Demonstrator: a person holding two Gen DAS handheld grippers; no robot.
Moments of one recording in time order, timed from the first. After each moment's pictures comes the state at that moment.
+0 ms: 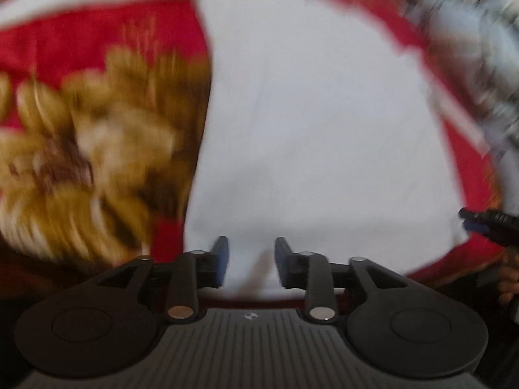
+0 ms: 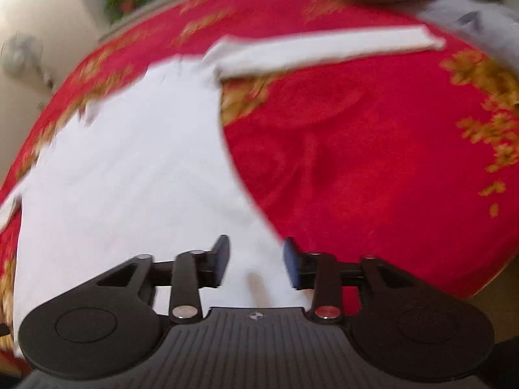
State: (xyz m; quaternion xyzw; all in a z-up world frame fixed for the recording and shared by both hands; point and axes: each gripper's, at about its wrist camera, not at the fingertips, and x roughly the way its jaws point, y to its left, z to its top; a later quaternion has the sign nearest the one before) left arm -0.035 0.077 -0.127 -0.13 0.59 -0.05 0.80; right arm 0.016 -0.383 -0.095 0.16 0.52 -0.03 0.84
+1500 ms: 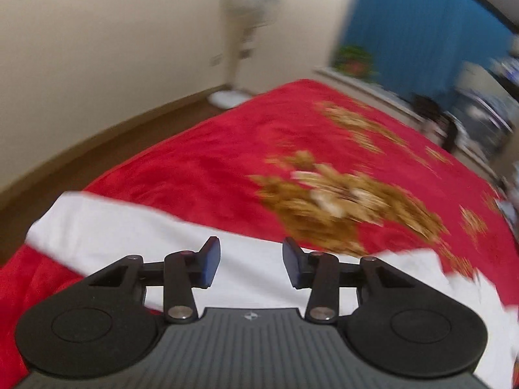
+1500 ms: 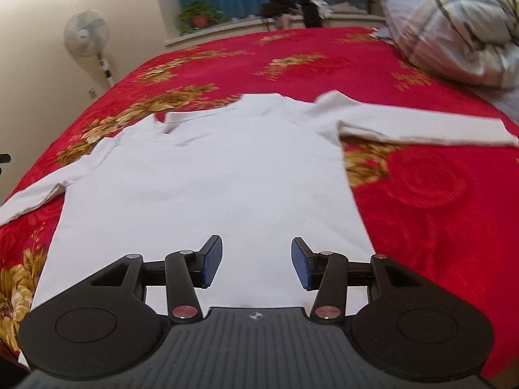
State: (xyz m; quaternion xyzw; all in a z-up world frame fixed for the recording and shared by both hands) left arm 0.184 0.289 -0.017 -0.19 0.32 0.21 0.90; right arm 0.054 -0.268 -0.052 0.07 0.38 0.05 0.92
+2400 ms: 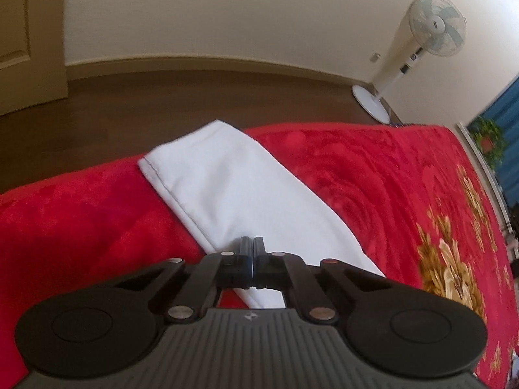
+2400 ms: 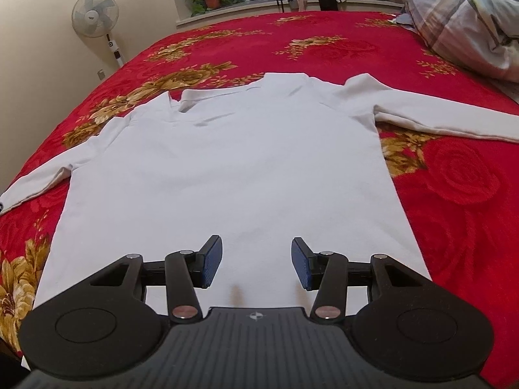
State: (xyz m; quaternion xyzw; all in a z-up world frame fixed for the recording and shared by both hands) left arm 0.134 0.442 -0.093 -0.39 0.32 0.39 0.77; right arm 0.076 -0.244 -0.067 0.08 0.42 0.06 0.90
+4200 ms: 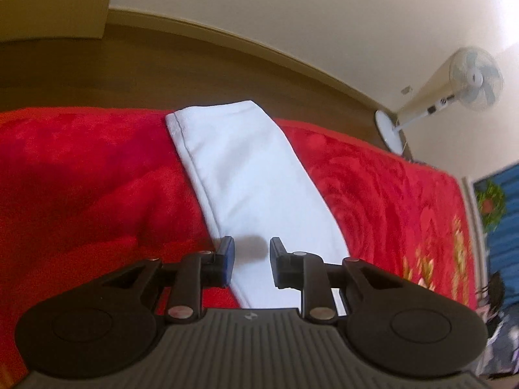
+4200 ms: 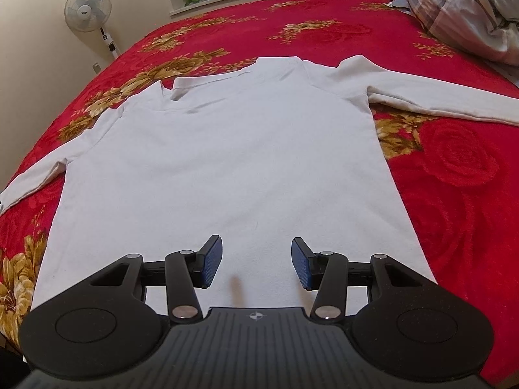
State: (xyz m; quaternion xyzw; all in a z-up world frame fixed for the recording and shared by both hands) left arm 0.109 0.432 -0.098 -0.52 0.27 0.41 0.70; right arm 0.077 -0.253 -0.075 0.09 0.44 0.07 0.89
